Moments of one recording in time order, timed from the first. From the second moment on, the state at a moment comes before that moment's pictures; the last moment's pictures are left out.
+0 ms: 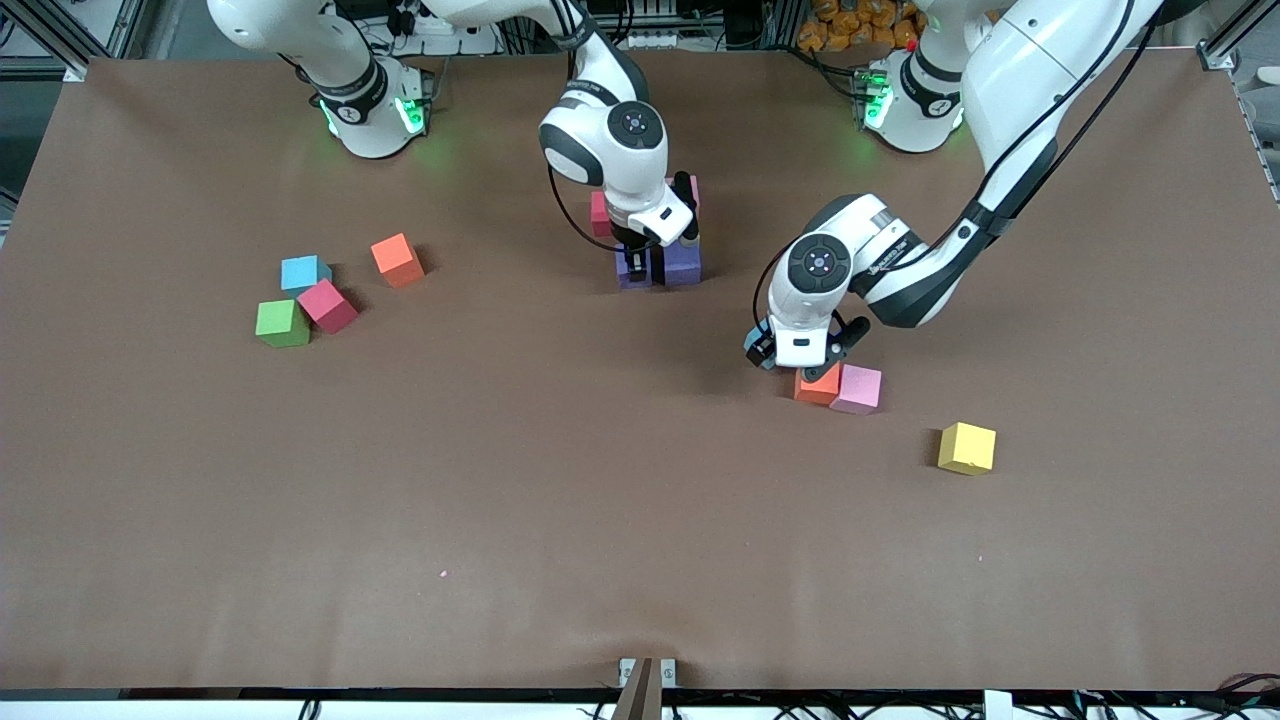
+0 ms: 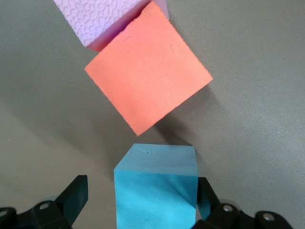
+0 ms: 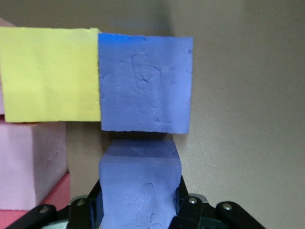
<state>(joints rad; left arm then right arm) 0.11 0.57 -0.72 -2.03 0.47 2.27 -1.64 1.06 0.50 -0.05 -1.98 -0.02 2.45 -0.65</state>
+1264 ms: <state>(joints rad) 0.11 0.59 -0.72 -2.02 0.47 2.27 -1.63 1.07 0.53 -0.05 -1.93 -0.02 2.45 -0.62</state>
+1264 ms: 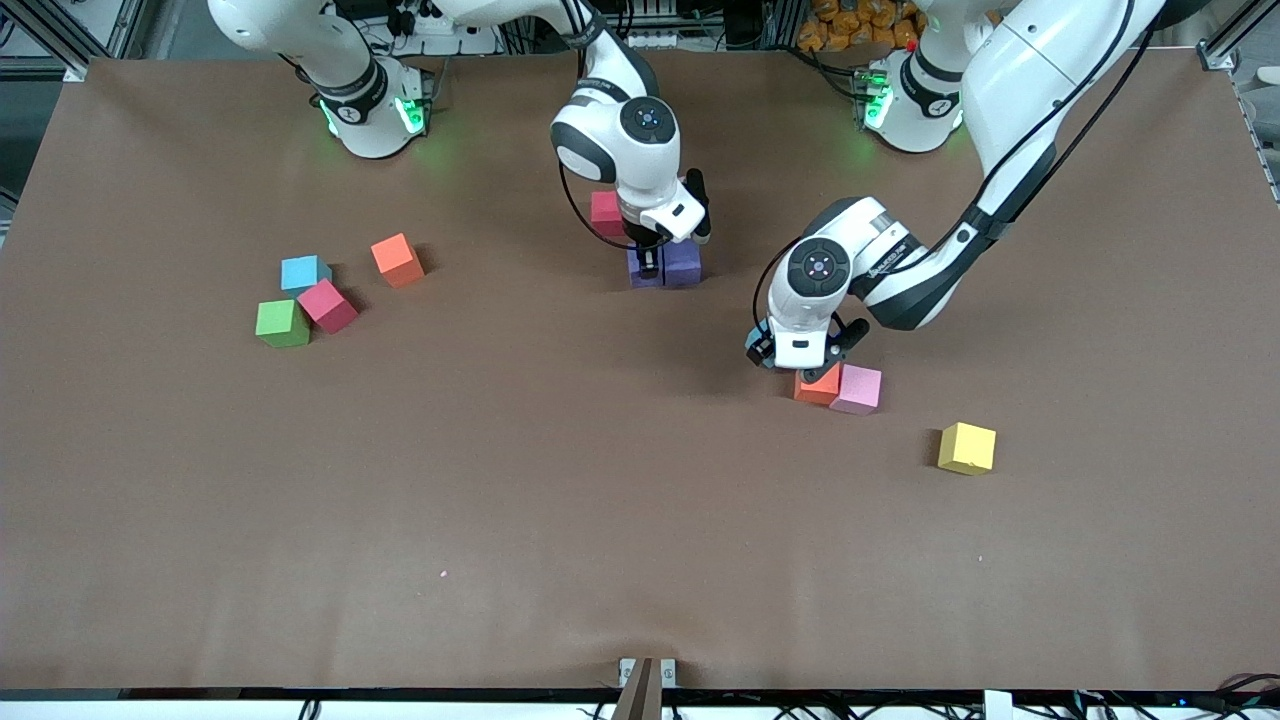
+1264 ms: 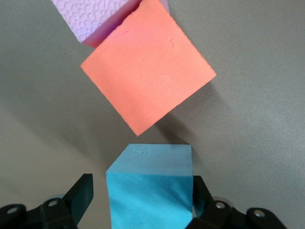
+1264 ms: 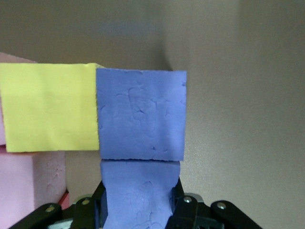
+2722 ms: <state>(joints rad) 0.11 0.61 -0.79 -1.83 0.46 2.23 -1.94 1.01 0.44 -0.07 -1.88 -0.02 2.33 -0.60</state>
